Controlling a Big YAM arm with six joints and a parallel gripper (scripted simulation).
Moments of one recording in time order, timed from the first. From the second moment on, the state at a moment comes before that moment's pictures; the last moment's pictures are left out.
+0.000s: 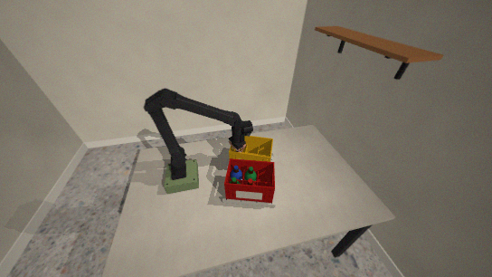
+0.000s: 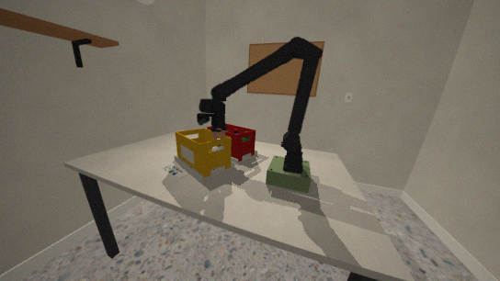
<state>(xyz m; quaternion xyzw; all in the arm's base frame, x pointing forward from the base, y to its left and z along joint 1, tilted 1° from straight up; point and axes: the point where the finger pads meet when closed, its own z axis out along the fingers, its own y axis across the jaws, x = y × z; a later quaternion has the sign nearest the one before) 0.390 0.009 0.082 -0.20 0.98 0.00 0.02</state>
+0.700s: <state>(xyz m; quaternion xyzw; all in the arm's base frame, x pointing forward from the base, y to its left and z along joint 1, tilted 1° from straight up) 0.390 0.009 0.082 -0.20 0.98 0.00 0.02</state>
